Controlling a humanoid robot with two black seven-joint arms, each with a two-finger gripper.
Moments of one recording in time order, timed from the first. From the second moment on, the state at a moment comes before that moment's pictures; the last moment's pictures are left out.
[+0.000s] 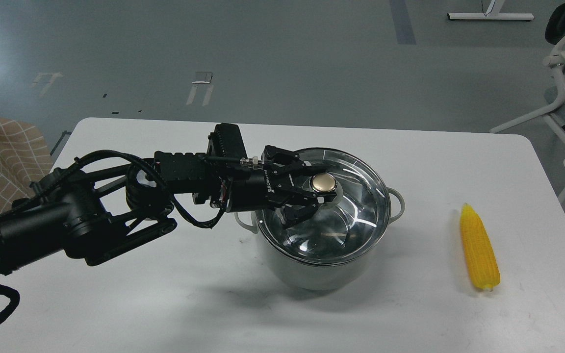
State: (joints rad) left arm -0.84 0.45 -0.45 -1.43 2.18 -0.08 -0.39; right arm 0.83 -0.65 1.23 0.71 -0.28 0.49 0.07
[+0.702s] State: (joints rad) left arm -0.86 0.99 -0.50 -1.52 1.92 -0.02 -0.41; right arm 0.81 -0.65 1.24 0.71 -0.29 0.49 0.07
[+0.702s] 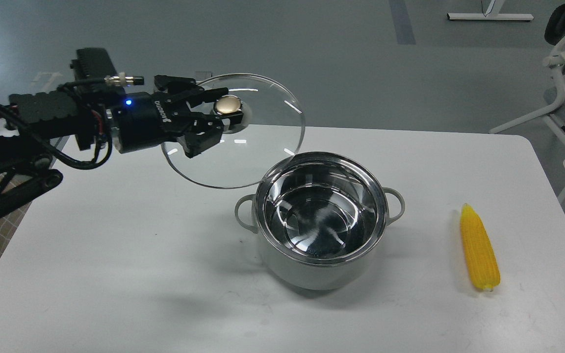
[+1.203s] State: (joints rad) left arm -0.51 1.08 -0.50 -1.24 1.90 0.19 -0.40; right arm 0.81 -0.66 1.24 0.73 -0.29 0.49 0.07
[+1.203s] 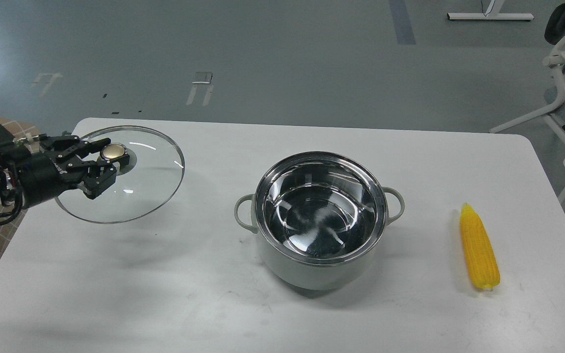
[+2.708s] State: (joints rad) left arm -0.36 0.87 -0.51 -1.00 1.81 0.34 -0.43; right arm 0.73 -0.72 1.23 0.78 -0.30 0.49 0.07
